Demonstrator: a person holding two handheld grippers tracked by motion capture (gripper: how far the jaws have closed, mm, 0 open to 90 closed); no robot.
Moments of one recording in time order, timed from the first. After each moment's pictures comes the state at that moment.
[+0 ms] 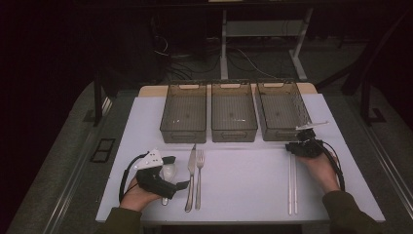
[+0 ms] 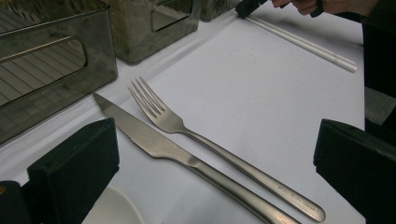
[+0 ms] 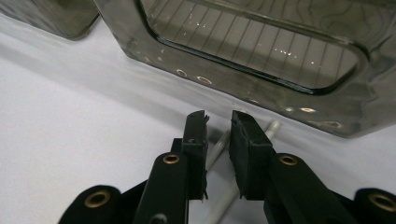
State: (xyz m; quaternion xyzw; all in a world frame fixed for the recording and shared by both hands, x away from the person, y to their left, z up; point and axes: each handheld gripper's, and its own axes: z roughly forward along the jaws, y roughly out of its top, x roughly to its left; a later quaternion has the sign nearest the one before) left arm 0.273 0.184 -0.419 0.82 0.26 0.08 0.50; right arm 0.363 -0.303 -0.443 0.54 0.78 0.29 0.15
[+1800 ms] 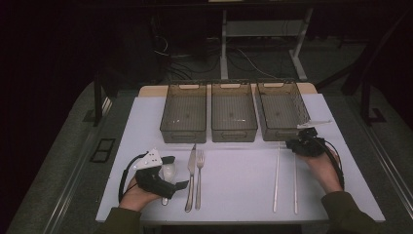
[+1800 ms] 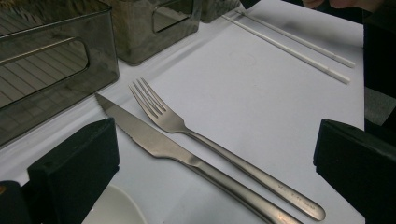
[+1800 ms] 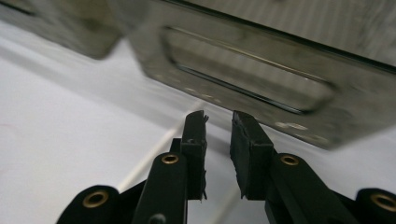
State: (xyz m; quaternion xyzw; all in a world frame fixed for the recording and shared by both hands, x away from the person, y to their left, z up) left arm 0.272 0.185 -0.418 0.82 0.27 0.08 0.50; right arm 0.355 -0.304 -0.426 0.53 0.77 0.30 0.17
